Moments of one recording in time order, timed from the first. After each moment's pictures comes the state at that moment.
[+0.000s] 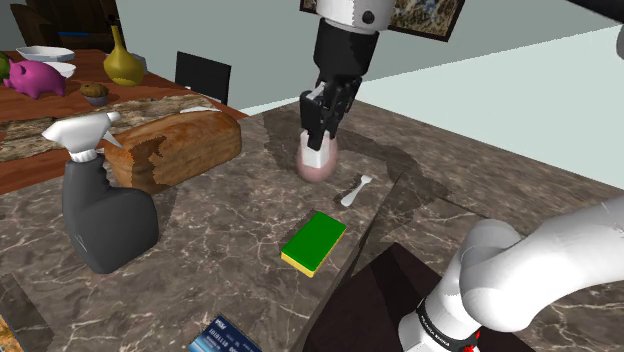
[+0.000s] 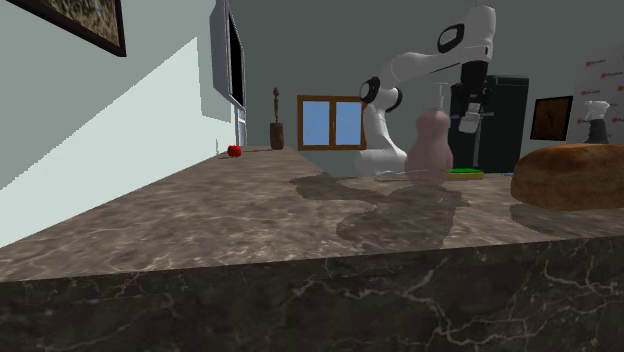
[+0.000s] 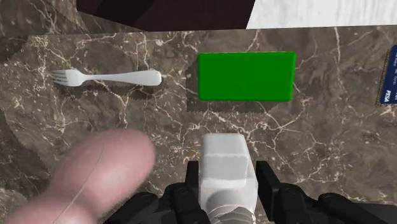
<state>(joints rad) 0.28 -0.53 0.33 -1.91 0.03 1.47 0.29</state>
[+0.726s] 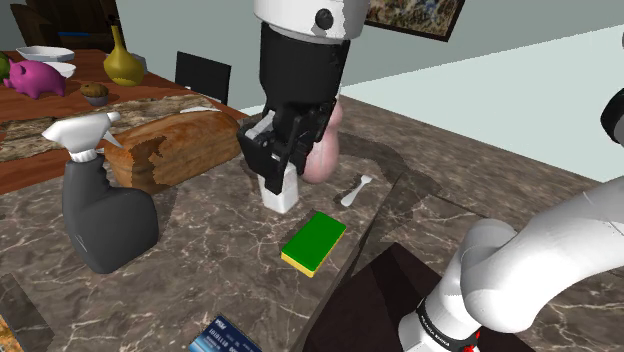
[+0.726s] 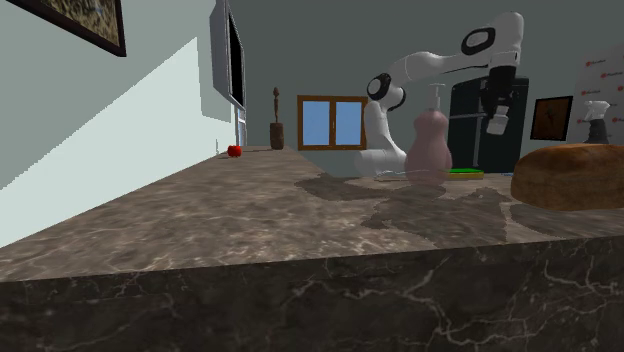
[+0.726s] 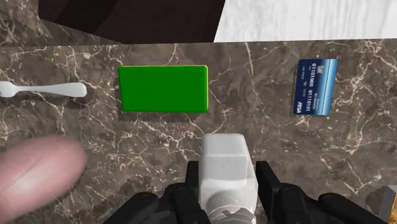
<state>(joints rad) 0.31 -0.40 0.55 -1.78 0.06 1.45 0.55</state>
